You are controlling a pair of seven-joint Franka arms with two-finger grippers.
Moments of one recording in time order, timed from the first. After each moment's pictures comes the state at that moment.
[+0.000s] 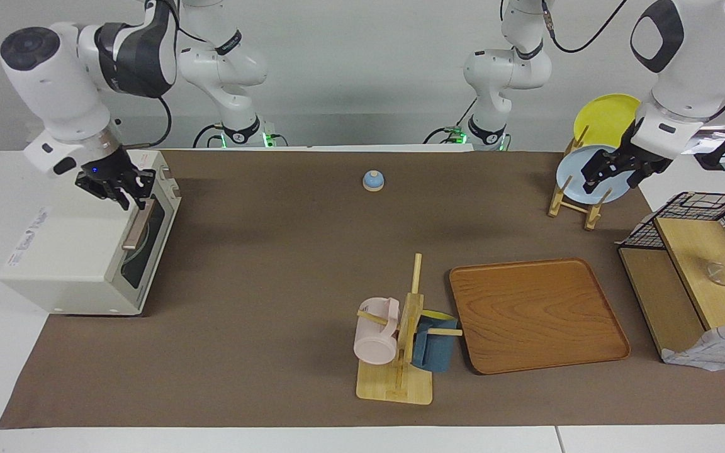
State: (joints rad) left arm -0.18 0.00 0.11 -1.62 0.02 1.60 -0.08; right arm -0.05 0.03 -0.06 -1.86 -0.15 1.83 -0.16
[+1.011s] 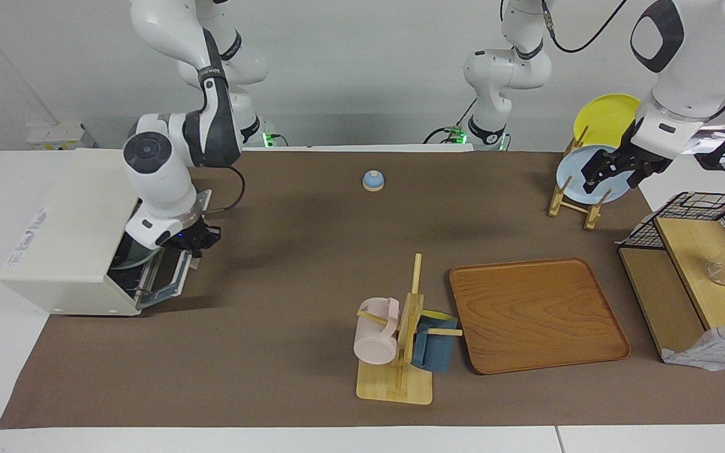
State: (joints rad) left arm -0.18 0.00 0.11 -1.62 0.02 1.60 -0.08; right arm 0.10 0.25 -0.03 -1.93 -0.09 2.10 -0.04
